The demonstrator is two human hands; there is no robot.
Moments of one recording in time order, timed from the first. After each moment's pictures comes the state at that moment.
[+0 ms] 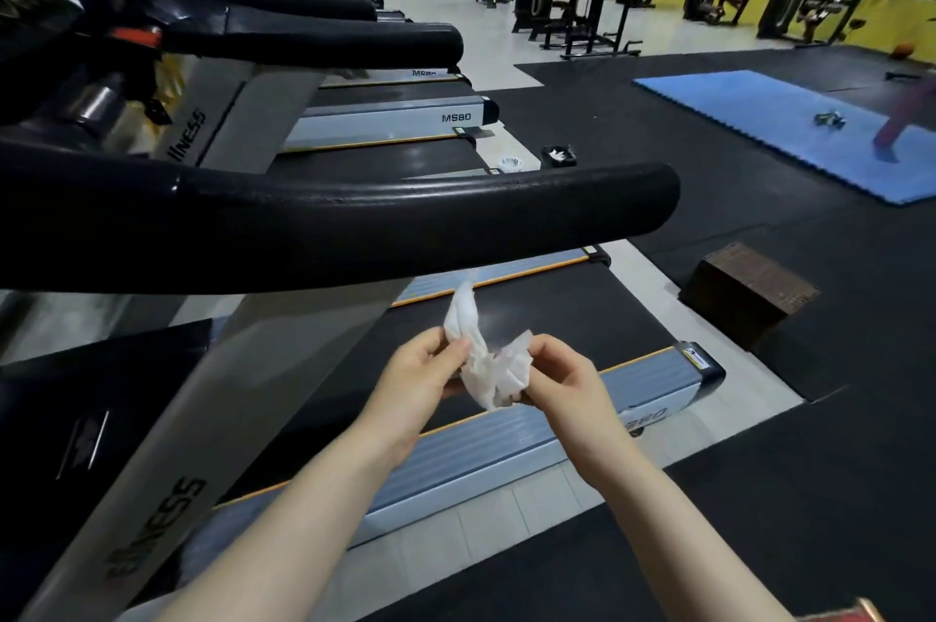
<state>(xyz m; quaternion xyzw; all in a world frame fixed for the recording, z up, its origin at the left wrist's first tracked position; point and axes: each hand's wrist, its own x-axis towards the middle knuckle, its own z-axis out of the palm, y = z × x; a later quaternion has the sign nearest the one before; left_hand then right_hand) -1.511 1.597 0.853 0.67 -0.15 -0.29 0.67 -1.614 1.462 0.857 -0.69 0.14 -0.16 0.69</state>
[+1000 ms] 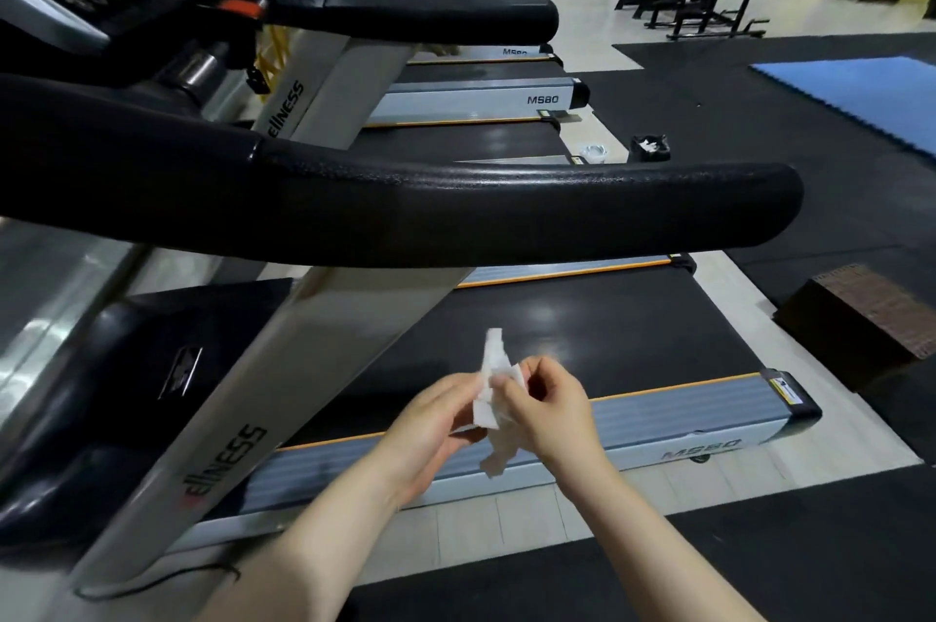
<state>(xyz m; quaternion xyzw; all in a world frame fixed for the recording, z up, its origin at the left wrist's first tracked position) -1.510 1.622 0.796 0.61 -0.03 -0.36 0.71 -1.562 1.483 0.802 -0.77 0.22 -0.12 0.59</state>
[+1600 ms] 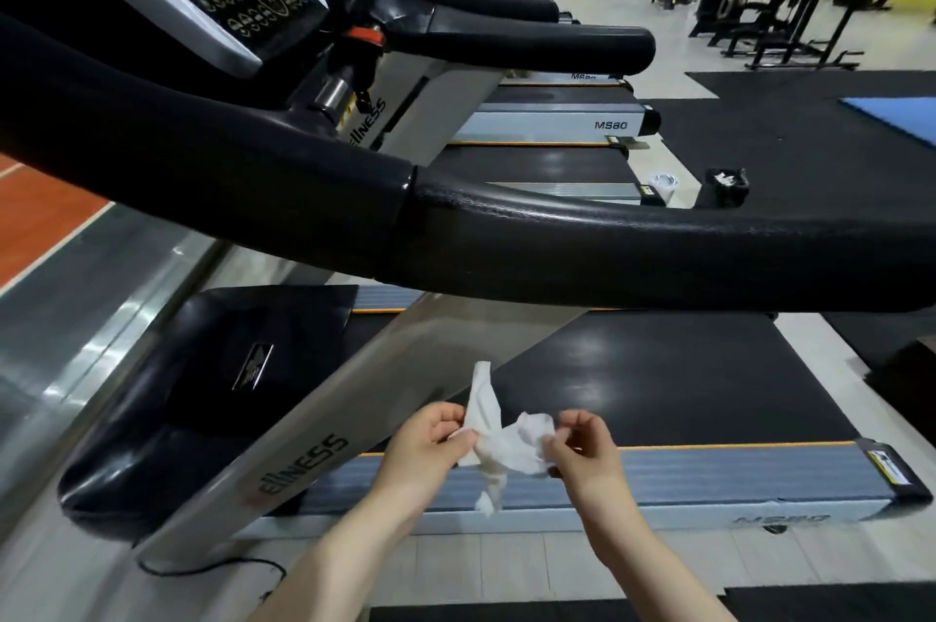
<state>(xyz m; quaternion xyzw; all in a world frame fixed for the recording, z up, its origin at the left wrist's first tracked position) -1.473 1.720 0.779 0.77 0.02 -0.19 0.61 -1.521 1.539 0.747 -0.66 0.27 -0.06 0.70</state>
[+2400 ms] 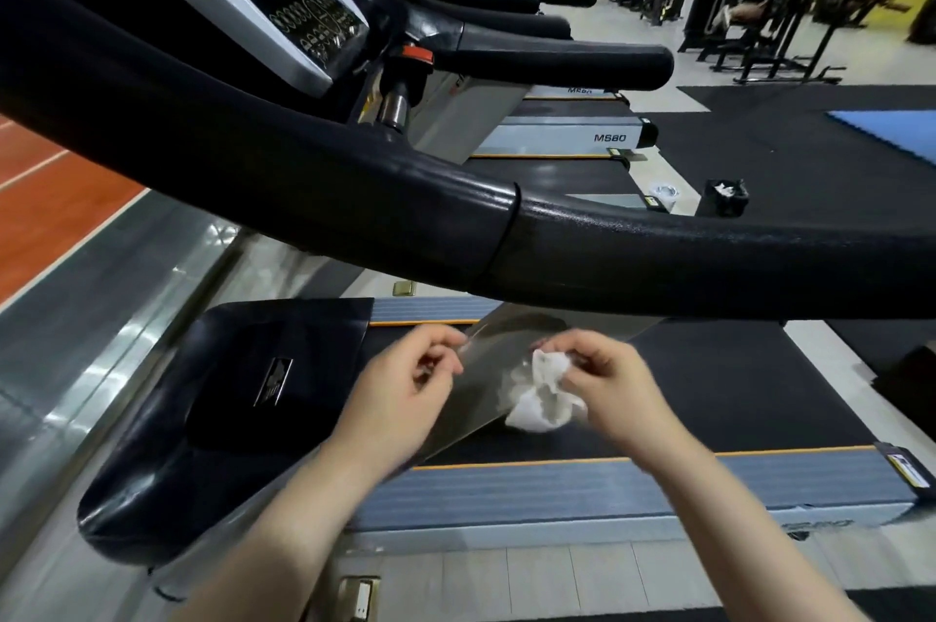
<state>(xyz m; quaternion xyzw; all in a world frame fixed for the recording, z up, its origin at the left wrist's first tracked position) -1.434 1.827 0.868 0.84 -0.20 0.04 0.51 -1.476 1.612 0.871 -0.79 0.04 -0.09 0.61</state>
